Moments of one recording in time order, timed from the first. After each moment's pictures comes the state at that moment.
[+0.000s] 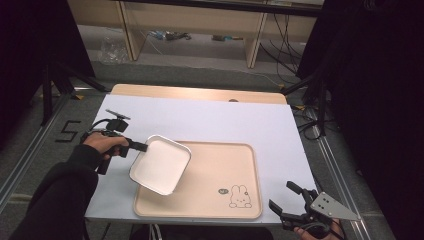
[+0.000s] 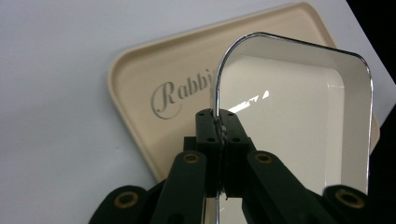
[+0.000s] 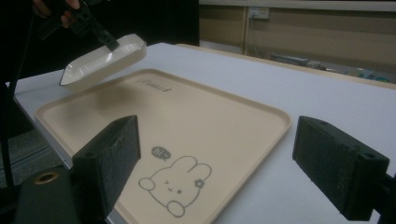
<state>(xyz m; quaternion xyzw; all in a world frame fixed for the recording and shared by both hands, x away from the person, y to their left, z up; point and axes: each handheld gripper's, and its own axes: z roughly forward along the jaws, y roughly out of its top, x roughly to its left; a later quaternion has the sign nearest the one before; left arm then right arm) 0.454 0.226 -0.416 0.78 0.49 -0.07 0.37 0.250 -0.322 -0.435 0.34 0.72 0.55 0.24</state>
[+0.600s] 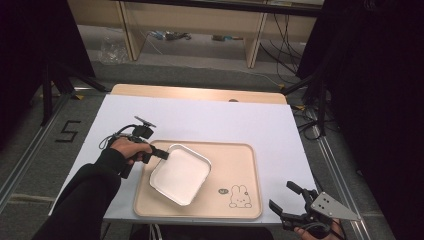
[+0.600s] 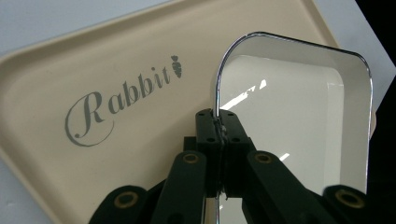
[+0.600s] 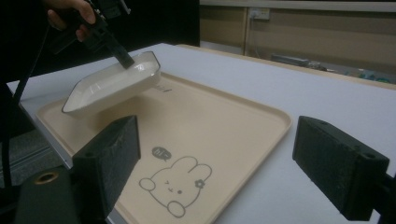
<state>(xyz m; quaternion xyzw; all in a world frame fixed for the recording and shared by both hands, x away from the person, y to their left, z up) 0.454 0.162 -0.433 0.80 0.47 -0.10 0.35 0.252 -0.322 -0.436 0.33 0.72 0.56 0.24</state>
